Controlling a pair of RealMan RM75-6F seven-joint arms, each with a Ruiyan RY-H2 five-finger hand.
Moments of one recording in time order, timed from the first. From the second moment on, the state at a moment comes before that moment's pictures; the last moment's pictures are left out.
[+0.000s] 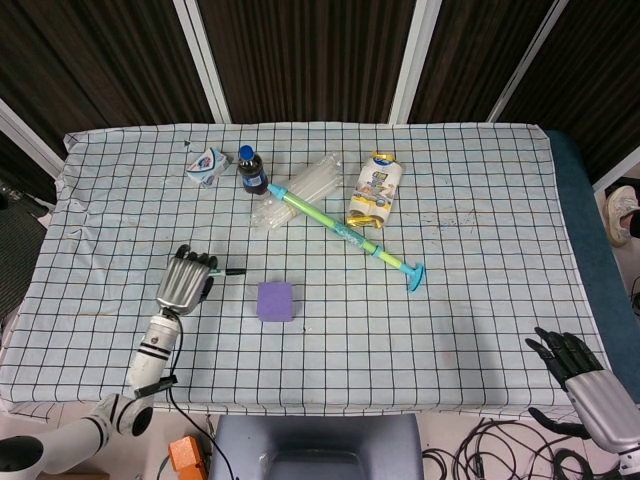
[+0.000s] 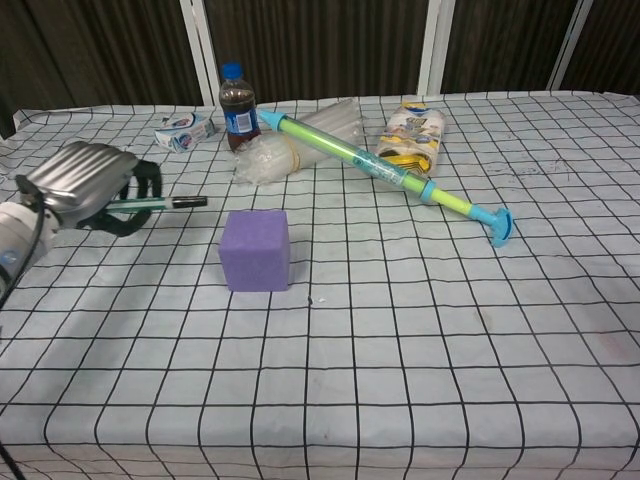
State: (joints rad) left arm -0.63 -1.79 -0.17 -0.89 1.36 1.18 0.30; right arm 0.04 -0.94 -0.17 -1.57 -1.81 1.50 0.18
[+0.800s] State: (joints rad) left arm -0.46 -1.66 -0.07 -0.90 1.37 1.16 0.08; right arm 0.04 -0.95 -0.18 -1.58 -1.82 1.50 0.16
